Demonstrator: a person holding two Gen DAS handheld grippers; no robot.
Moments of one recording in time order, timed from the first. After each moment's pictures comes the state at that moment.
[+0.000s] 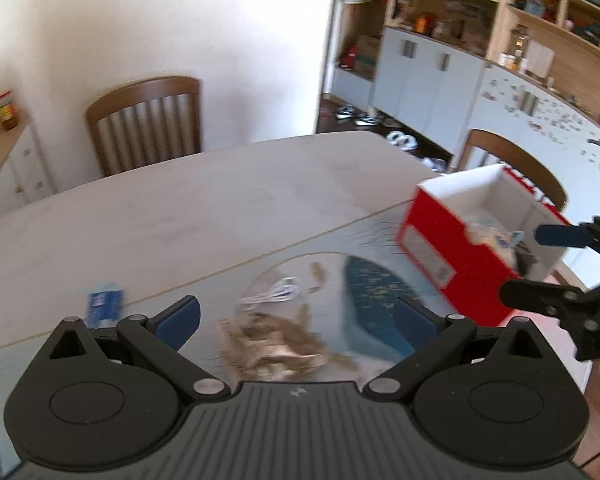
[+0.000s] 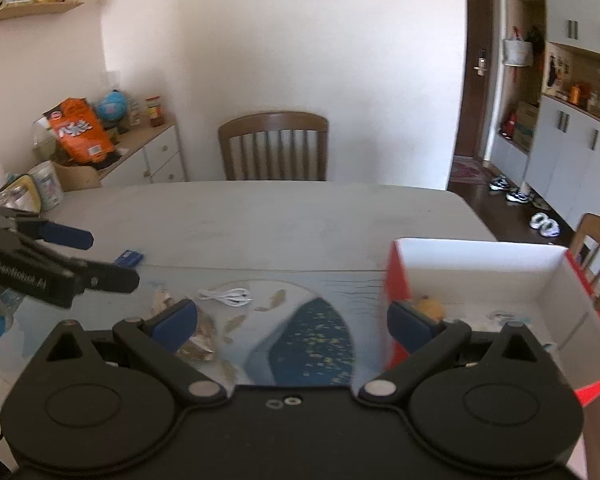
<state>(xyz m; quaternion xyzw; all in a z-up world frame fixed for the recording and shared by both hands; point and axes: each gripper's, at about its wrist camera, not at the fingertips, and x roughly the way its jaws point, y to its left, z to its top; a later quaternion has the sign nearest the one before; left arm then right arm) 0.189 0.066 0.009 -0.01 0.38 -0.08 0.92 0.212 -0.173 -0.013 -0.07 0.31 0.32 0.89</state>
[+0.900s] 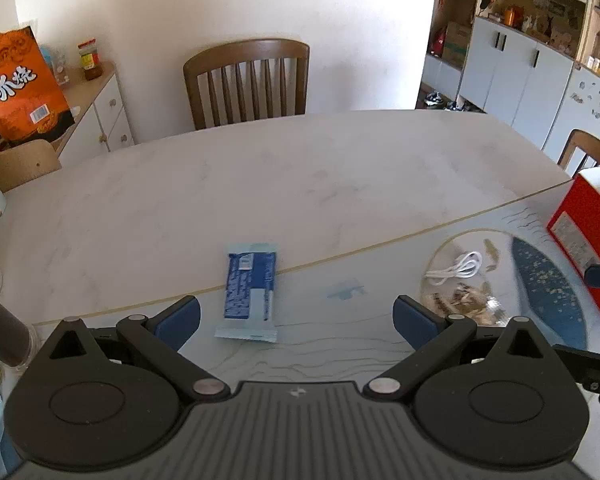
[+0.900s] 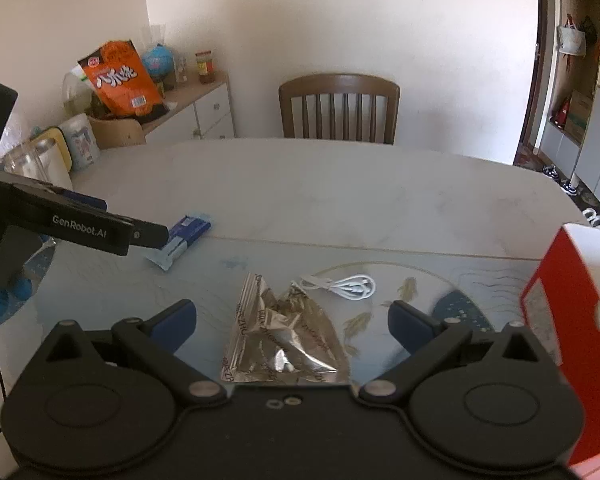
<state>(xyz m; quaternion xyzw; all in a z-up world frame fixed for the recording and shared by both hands) 0.219 0.189 -0.054 -0.01 0.41 0.03 0.91 0.207 -0.045 -0.068 -0.10 0.35 0.36 0.86</state>
